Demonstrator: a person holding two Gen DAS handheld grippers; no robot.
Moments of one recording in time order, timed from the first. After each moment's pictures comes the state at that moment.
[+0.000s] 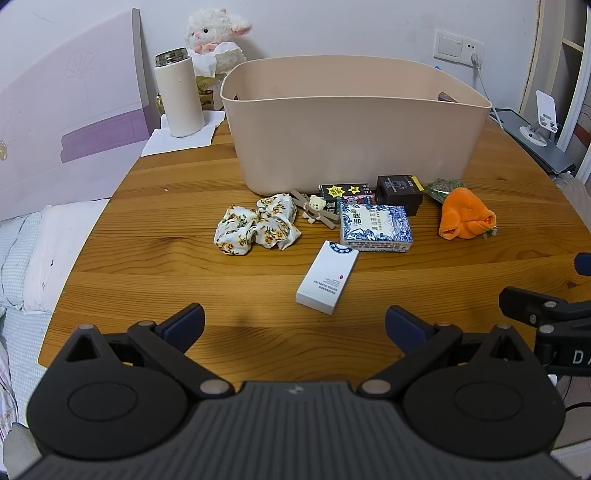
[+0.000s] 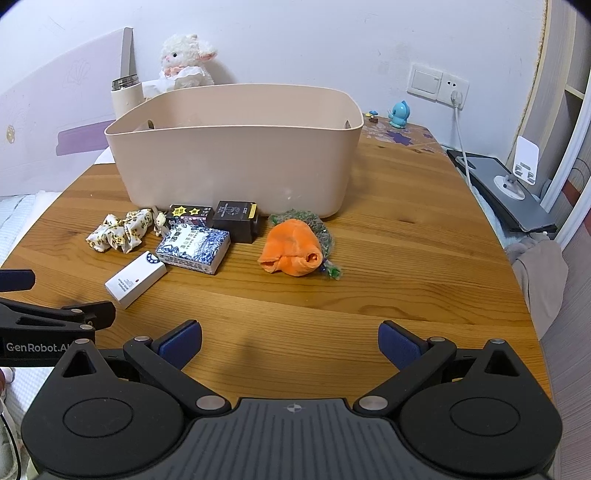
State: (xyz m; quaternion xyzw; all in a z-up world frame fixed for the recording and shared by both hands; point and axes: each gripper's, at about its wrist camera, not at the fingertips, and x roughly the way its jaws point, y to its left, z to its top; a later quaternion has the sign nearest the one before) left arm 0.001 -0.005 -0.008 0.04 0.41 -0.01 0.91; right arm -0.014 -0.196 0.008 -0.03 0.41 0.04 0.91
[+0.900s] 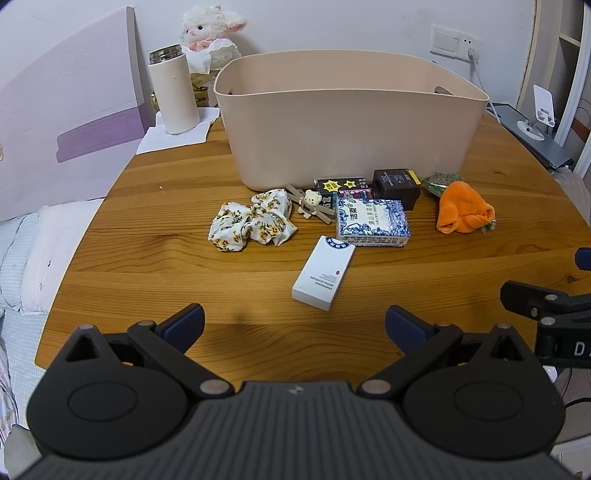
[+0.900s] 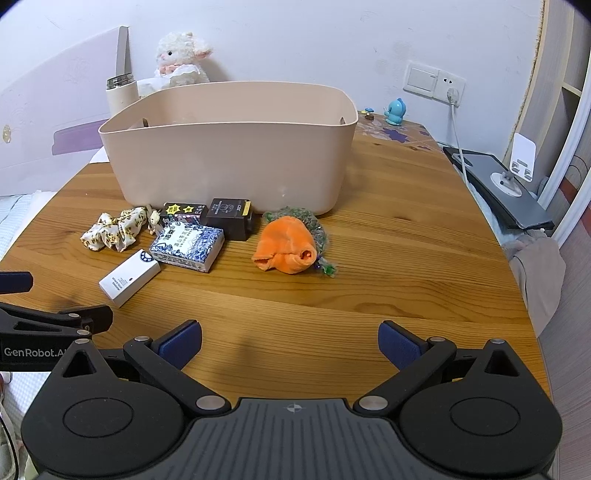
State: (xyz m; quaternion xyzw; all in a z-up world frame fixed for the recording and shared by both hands) left arm 0.003 -0.006 -0.010 0.04 0.42 -0.01 0.91; right arm -0.013 -0.198 0.007 -0.03 0.41 0.03 0.91
